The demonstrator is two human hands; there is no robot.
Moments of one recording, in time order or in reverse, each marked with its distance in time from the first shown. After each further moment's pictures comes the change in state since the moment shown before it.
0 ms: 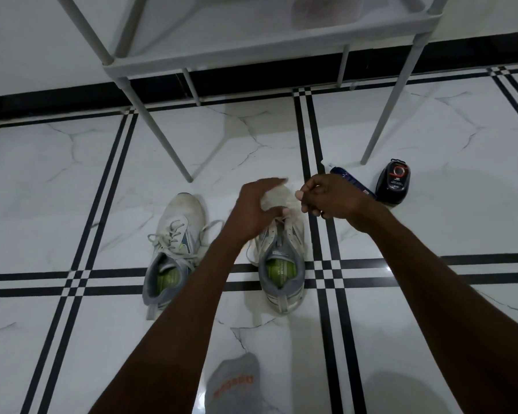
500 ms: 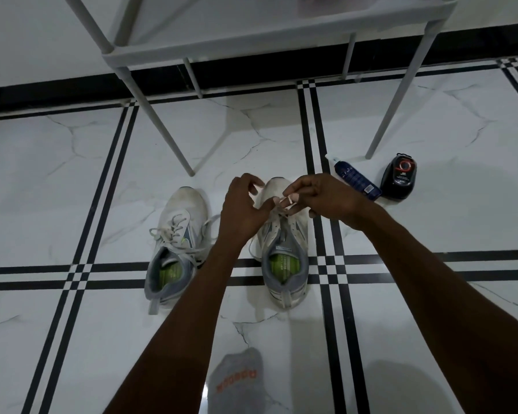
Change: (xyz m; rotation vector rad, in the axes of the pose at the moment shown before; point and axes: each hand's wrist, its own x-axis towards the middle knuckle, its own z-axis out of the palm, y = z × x) left_hand -0.016 -0.015 0.002 0.064 0.254 -0.156; right_hand 0.011 0.006 0.018 -0.021 -0.106 -0.082
